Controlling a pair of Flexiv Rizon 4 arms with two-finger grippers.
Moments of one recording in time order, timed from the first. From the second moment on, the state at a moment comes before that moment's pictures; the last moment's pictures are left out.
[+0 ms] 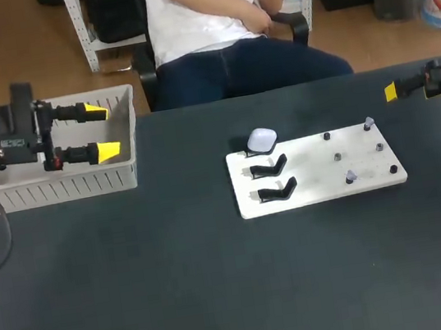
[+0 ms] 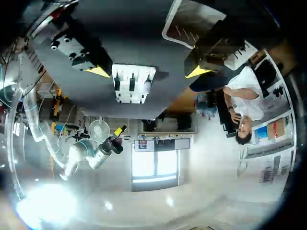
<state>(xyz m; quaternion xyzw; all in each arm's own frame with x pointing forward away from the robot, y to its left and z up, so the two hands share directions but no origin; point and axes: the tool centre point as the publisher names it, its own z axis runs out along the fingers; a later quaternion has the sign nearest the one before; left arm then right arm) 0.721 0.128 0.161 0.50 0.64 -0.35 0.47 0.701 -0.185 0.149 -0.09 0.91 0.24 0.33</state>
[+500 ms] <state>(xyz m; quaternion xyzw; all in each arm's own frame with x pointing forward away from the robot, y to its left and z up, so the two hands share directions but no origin) 0.716 0.122 0.152 0.51 0.63 -0.35 0.48 0.701 -0.185 0.149 -0.09 0.91 0.24 0.33</state>
